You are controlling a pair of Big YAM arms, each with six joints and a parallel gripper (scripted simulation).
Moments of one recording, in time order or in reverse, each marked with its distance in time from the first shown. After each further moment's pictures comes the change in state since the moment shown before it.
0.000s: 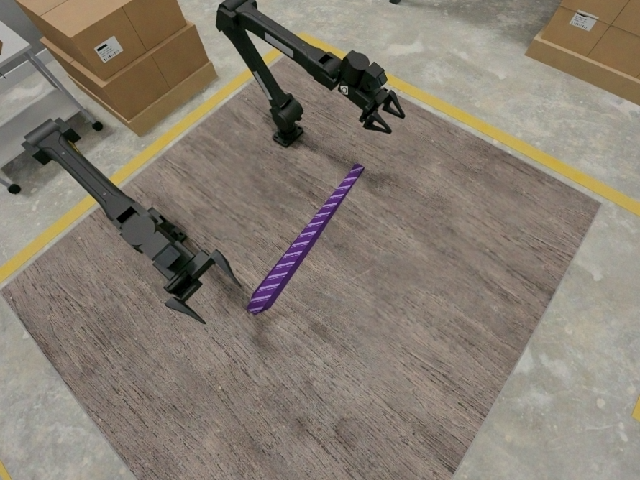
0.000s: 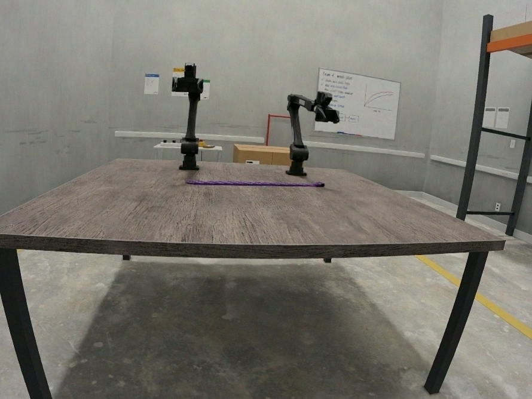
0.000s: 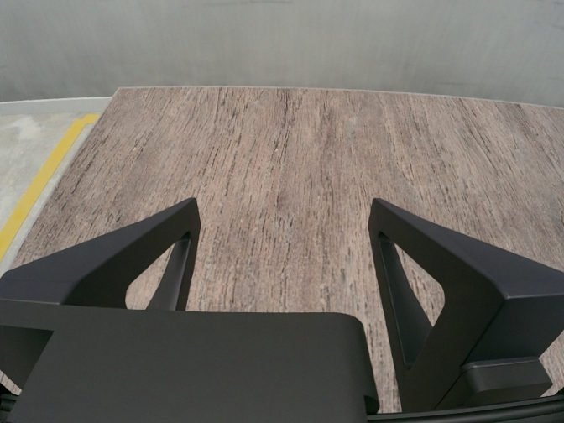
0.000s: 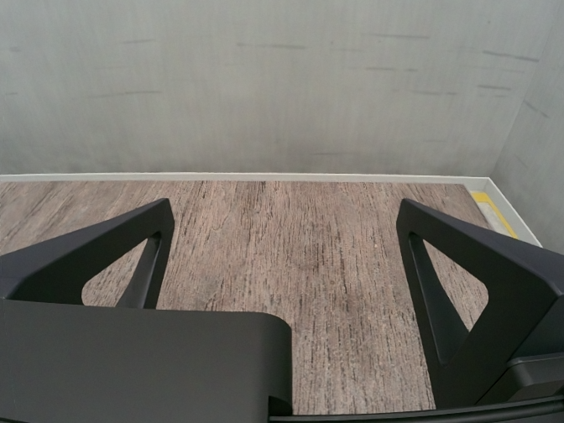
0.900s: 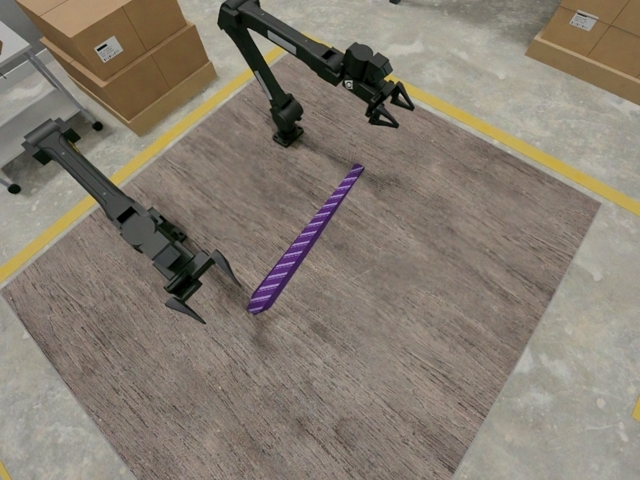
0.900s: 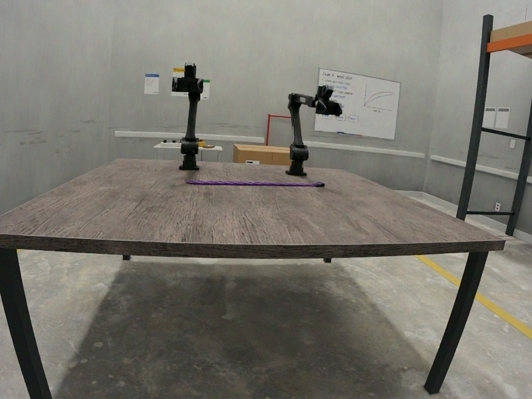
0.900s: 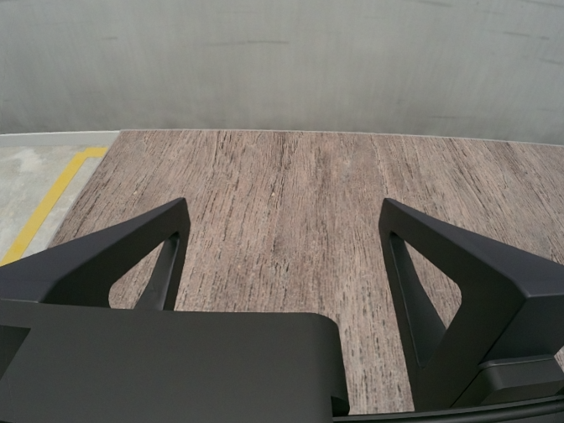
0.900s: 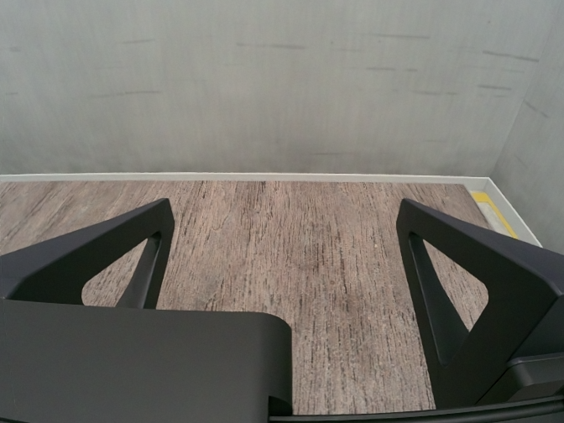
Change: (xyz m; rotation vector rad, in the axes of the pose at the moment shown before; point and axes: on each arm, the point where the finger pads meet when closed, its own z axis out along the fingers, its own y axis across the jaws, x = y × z) left arm -0.046 -0.004 0.008 0.008 -0.084 0.002; right arm 0.000 0.000 0.000 0.000 0.000 0.000
